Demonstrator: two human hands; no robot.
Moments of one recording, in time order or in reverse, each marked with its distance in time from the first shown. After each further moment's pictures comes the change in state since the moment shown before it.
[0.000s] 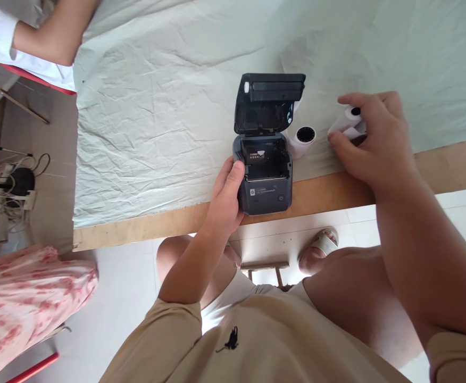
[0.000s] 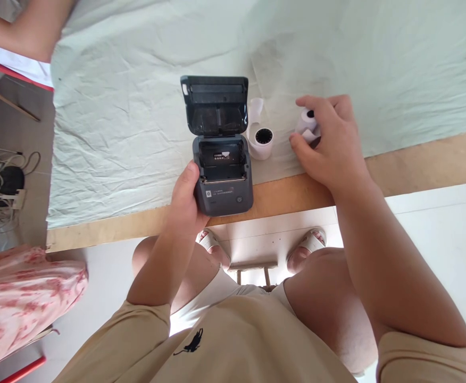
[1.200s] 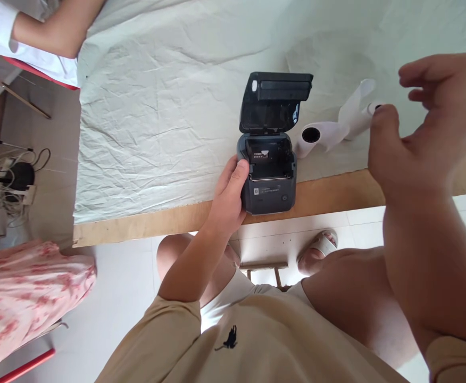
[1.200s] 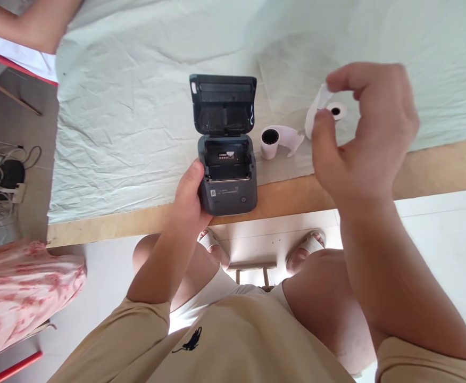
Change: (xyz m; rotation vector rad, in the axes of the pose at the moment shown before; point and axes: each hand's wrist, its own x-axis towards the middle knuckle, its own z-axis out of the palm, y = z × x) left_hand -0.003 0.003 0.003 -0.016 0.024 -0.047; right_hand -0.015 -0.040 -0.023 0.016 0.370 -0.299
